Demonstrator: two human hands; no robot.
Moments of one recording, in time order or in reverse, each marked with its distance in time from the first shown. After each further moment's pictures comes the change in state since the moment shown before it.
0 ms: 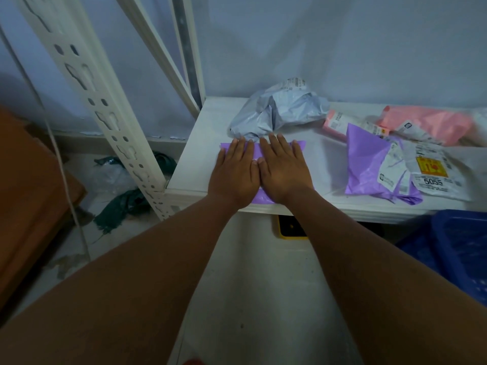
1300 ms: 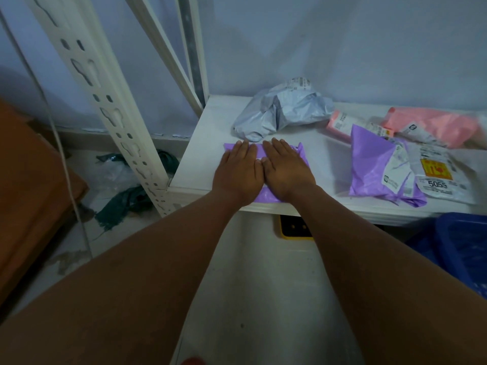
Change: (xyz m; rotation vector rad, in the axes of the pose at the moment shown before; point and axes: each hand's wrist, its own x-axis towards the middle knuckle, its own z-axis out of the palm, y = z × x) left_hand 0.000 0.005 -0.005 -0.027 0.007 -0.035; right_hand 0.011 0.006 0.010 0.183 -0.109 -0.002
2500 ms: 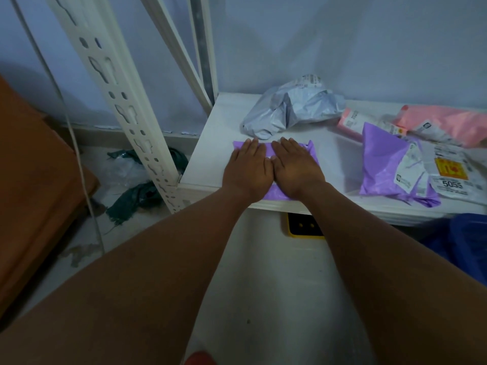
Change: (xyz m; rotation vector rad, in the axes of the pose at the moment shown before) left_hand 0.004 0.001 0.000 0.008 -0.045 -0.051; right_hand 0.002 0.002 0.001 -0.050 0.016 -0.030
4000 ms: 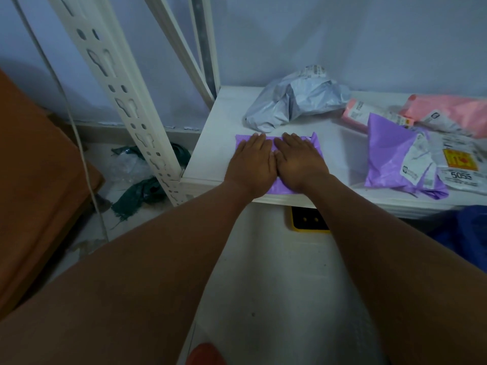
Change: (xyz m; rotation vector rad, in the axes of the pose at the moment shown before) left_hand -0.001 -0.003 0.004 0.021 0.074 0.118; right_hand -0.009 -0.006 -0.011 0.001 -0.043 0.026
